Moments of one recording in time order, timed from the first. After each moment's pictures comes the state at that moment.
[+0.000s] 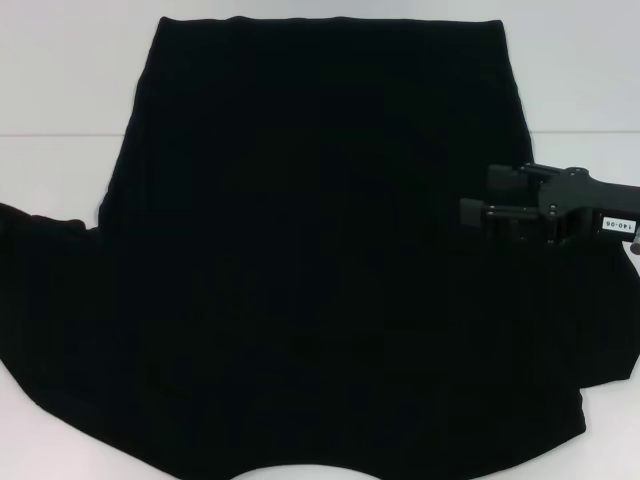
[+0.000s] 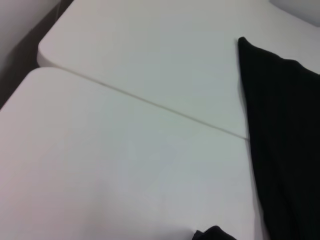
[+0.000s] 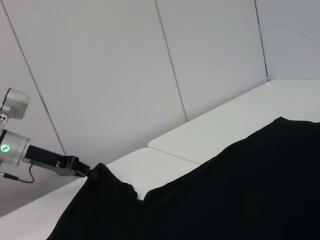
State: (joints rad) left arm -0.62 -2.04 0.30 0.83 2.60 1.00 -2.32; right arm 0.64 2.01 -0.59 -0.59 -1.98 -1.47 1.48
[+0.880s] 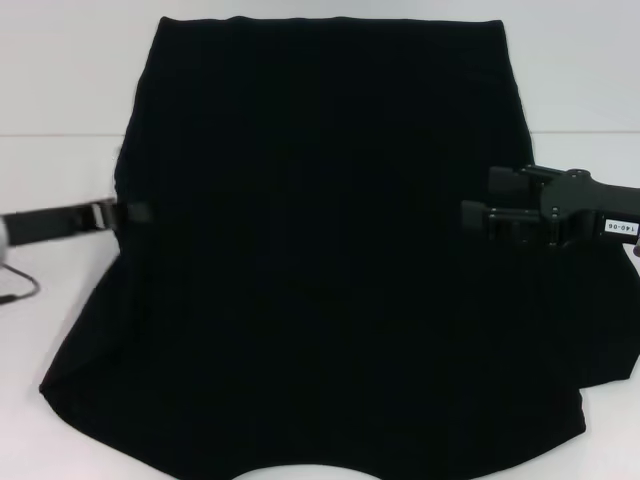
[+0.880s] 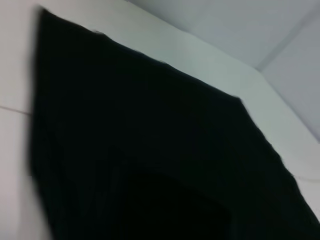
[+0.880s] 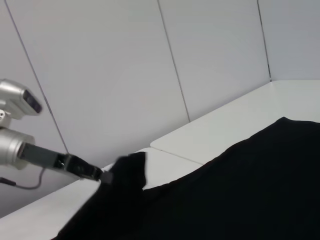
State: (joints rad) left arm -0.61 -2.09 0.38 0.84 2.32 1.33 -2.12; right arm 0.64 2.01 -0.59 -0.59 -1.98 -1.49 1.48
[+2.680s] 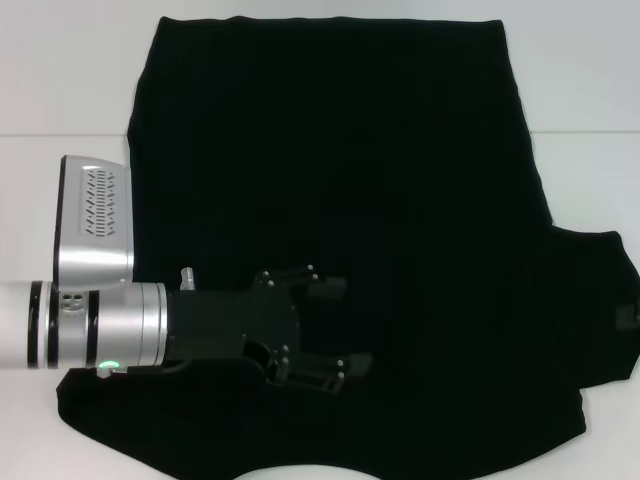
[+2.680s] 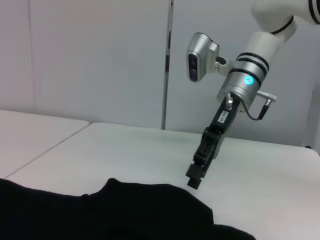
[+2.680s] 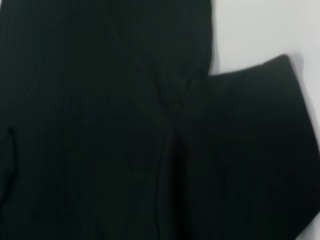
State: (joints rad) left arm -0.59 -2.17 0.77 0.64 2.02 1.55 -1.16; right arm 0.60 1.81 -0.57 -0.54 -2.45 -1.46 2.44
